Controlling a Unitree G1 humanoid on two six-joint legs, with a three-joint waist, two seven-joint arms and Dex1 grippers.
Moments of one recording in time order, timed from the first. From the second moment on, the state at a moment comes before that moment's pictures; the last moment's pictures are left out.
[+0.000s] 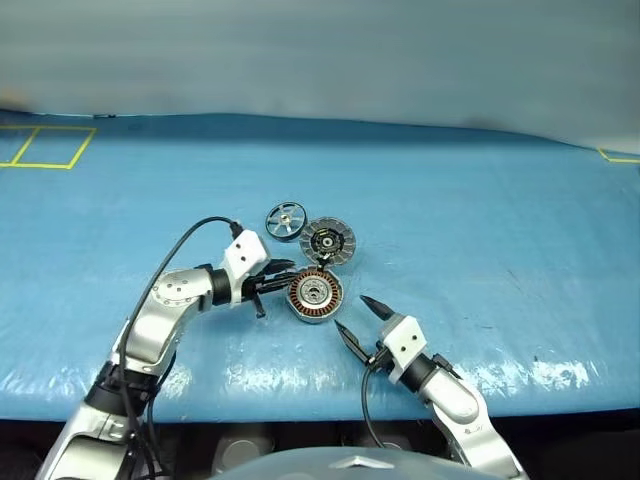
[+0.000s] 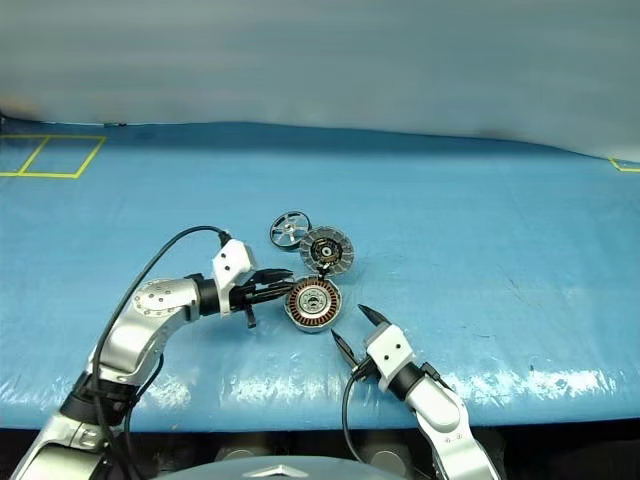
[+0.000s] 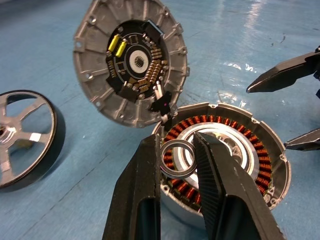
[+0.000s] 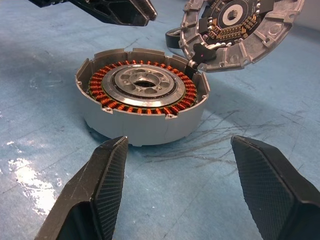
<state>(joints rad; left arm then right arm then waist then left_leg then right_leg) -0.26 0.50 -0.24 -0.17 -0.23 0.41 -0.87 0.32 -0.30 0.26 -0.18 -0.01 -0.19 0.41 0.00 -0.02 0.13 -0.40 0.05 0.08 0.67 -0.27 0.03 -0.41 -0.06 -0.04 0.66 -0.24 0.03</state>
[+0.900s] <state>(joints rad) -0.32 0.48 -0.37 -0.08 -0.13 0.39 -0.92 0.32 -0.30 0.26 -0.17 -0.04 -0.18 0.39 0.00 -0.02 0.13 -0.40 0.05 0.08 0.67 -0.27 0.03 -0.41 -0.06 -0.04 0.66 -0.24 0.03</state>
